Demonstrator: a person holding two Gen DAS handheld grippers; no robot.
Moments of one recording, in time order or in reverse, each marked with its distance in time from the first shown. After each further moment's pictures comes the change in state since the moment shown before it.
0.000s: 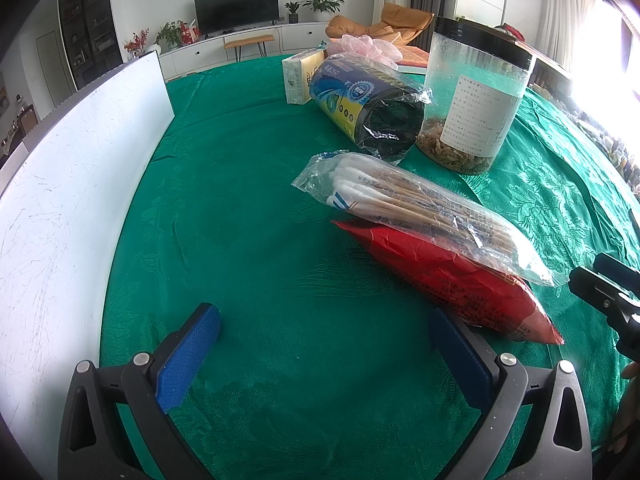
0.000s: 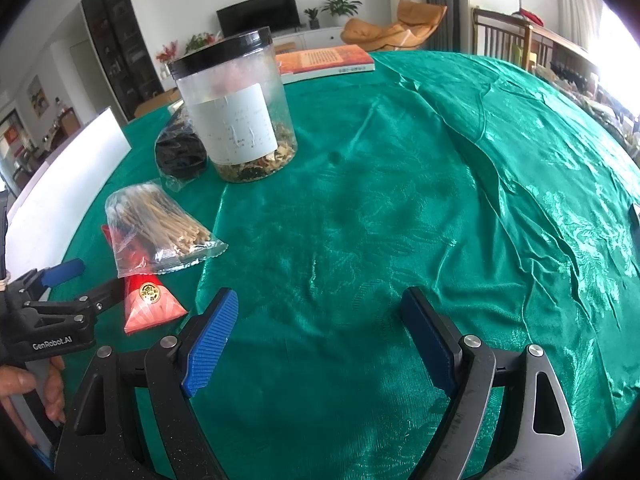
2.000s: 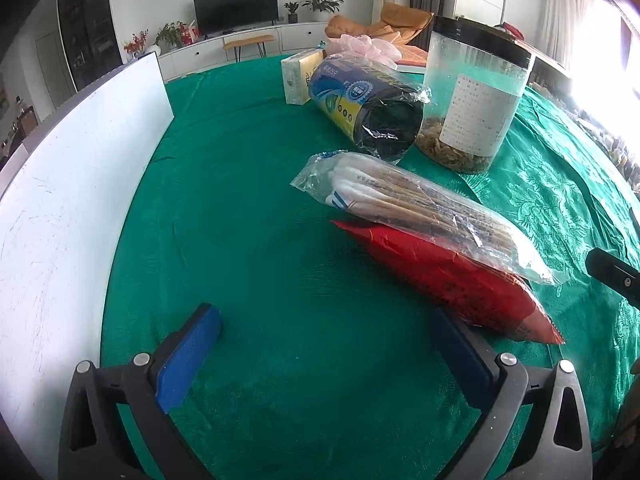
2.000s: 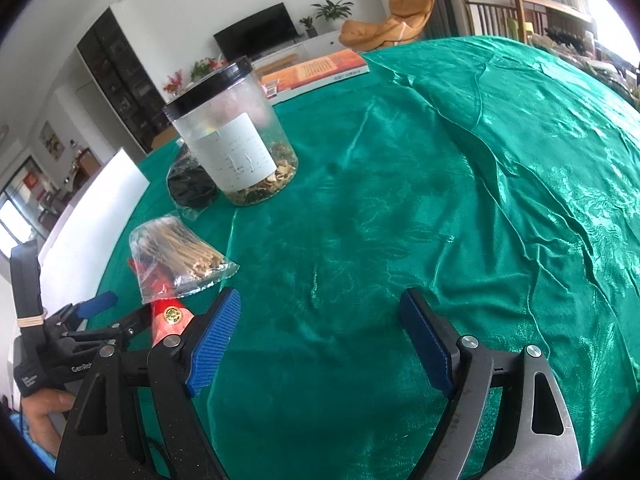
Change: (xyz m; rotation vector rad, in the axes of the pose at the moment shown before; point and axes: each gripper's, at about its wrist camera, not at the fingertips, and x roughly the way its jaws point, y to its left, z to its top) left arm 0.002 0.002 0.000 0.005 0.001 0.001; right arm -0.009 -0.025 0.001 0.133 -0.032 0.132
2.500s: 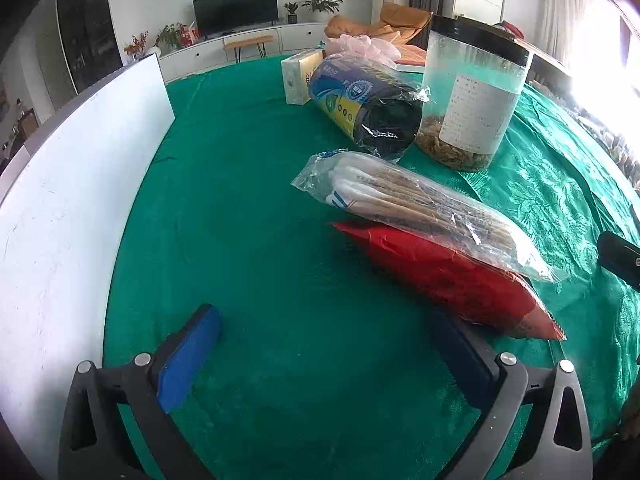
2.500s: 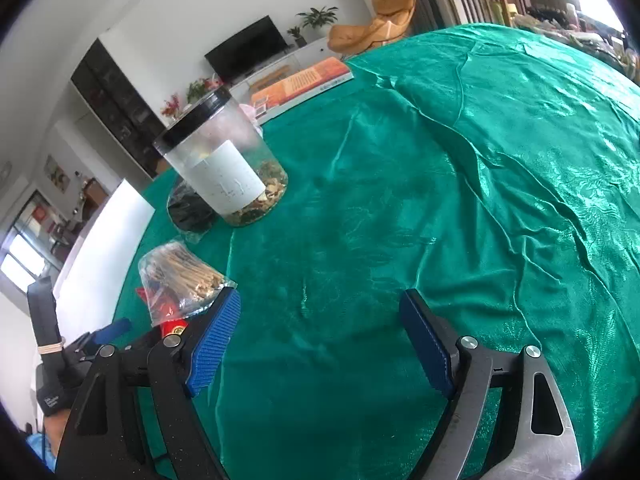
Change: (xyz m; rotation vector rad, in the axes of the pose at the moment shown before) left arm -0.001 -0.001 0.000 0.006 -0.002 0.005; right arm -0.007 -0.020 0.005 0.097 -0.026 0.054
